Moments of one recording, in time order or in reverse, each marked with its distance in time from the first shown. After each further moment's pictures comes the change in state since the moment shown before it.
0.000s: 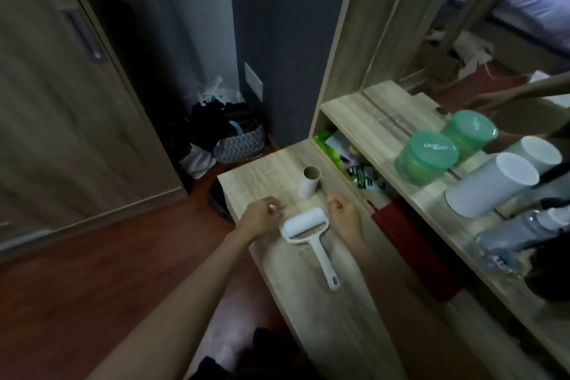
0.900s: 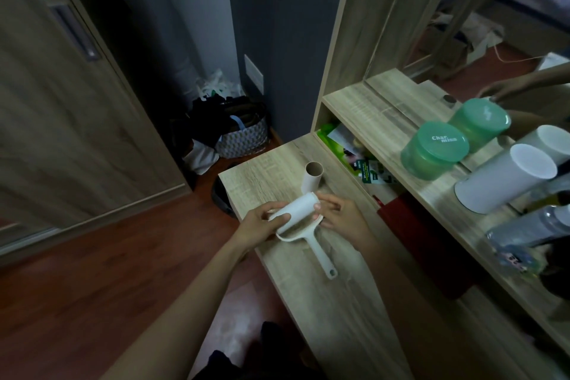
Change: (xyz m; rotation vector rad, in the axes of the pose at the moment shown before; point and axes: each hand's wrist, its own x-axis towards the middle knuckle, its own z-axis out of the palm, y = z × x) left_hand -0.022 -0.008 0.002 -0.676 -0.077 -0.100; right_hand -0.010 -0.013 -0.009 0.391 -0.341 0.019
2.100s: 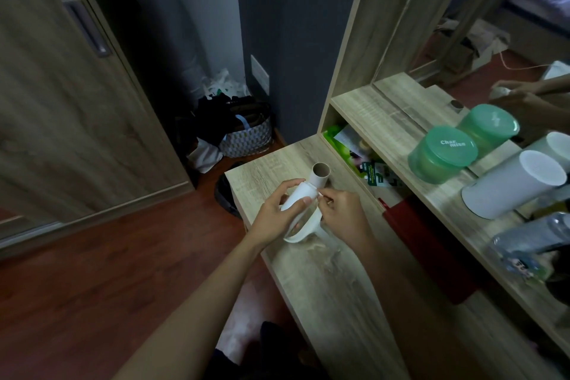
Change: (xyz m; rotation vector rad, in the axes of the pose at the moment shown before) left_hand -0.011 0.032 0.020 0.014 0.047 0.248; right_hand -0.004 -0.024 0.019 -0.719 0.173 -0.361
